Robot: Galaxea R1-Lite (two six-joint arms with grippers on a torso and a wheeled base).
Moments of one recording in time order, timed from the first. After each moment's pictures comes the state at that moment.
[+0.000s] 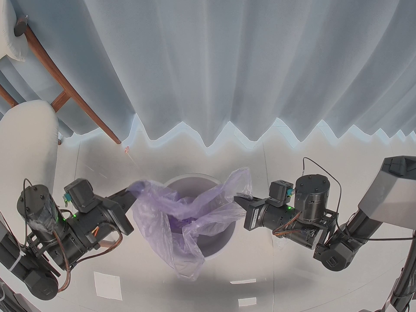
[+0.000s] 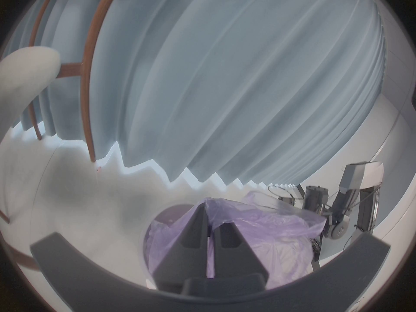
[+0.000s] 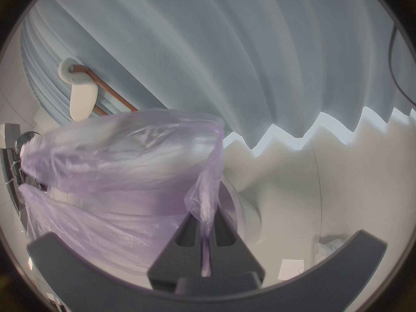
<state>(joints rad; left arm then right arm) -0.47 1.68 -0.17 -1.53 -0.10 -0.34 0.67 2.09 -0.65 -1.21 0.04 0.29</state>
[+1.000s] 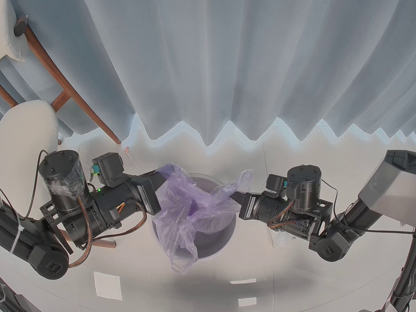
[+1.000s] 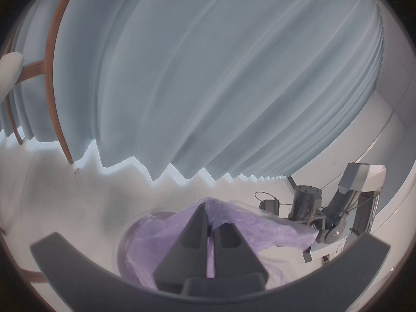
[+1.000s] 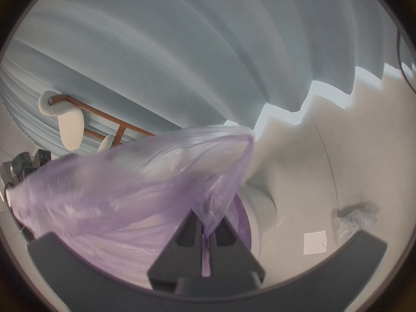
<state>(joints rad) -0.54 1.69 -0.48 -1.17 -0.14 -0.33 0.66 2.10 -0.76 -1.05 0.08 0.52</state>
